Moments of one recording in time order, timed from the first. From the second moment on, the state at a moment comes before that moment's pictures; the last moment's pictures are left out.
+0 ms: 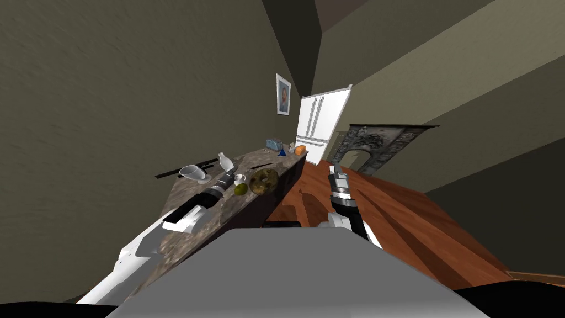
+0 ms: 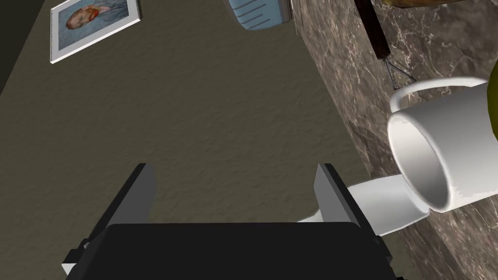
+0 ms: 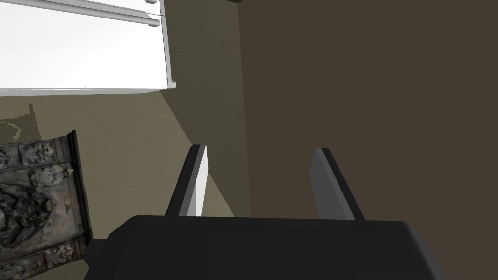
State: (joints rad) left arm 0.47 0.70 0.12 -2.11 0.49 0.07 -0.18; right arm 0.52 -0.05 -0.06 -2.24 0.05 -0.47 0.12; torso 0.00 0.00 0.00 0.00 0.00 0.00
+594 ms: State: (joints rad) left arm 0.49 0.87 0.15 -2.04 0.64 0.24 -0.22; right arm 0.52 -0.05 -0.06 -2.24 0.05 -0.47 0.12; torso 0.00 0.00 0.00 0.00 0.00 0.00
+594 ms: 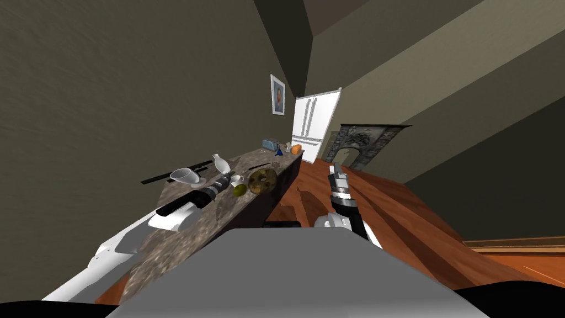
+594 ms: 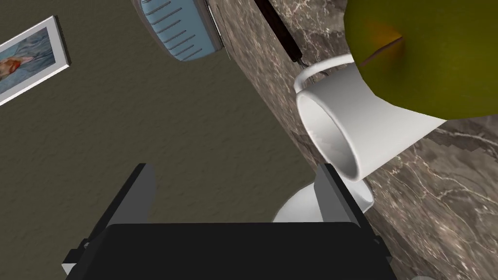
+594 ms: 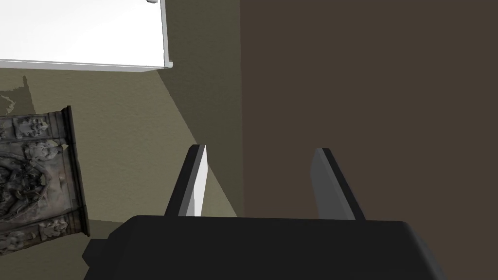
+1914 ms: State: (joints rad) left arm 0.53 1.21 0.18 -1.88 0.97 0.62 -0.30; right arm 0.52 -0.05 -0.06 -2.24 0.05 -0.47 0.12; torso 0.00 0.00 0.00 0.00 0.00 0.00
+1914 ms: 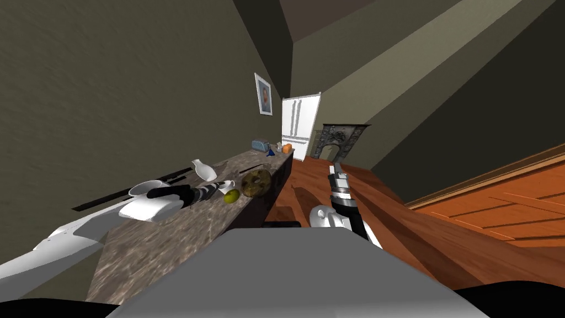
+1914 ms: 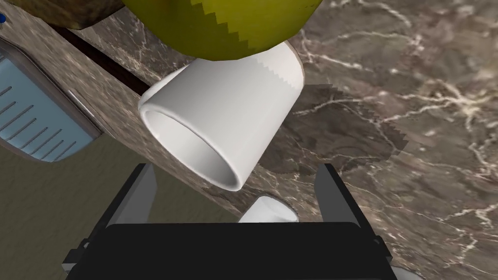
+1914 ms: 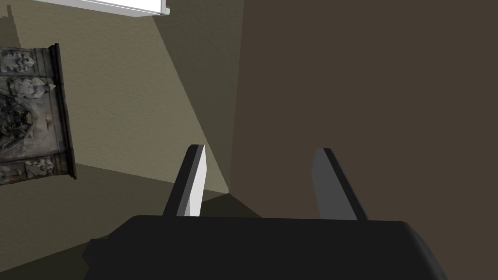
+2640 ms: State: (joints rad) left arm 0.54 1.38 0.17 -1.80 1.15 0.83 -0.34; right arm 0.52 -0.05 -0.06 -2.24 0.05 -0.47 0.12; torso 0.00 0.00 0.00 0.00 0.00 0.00
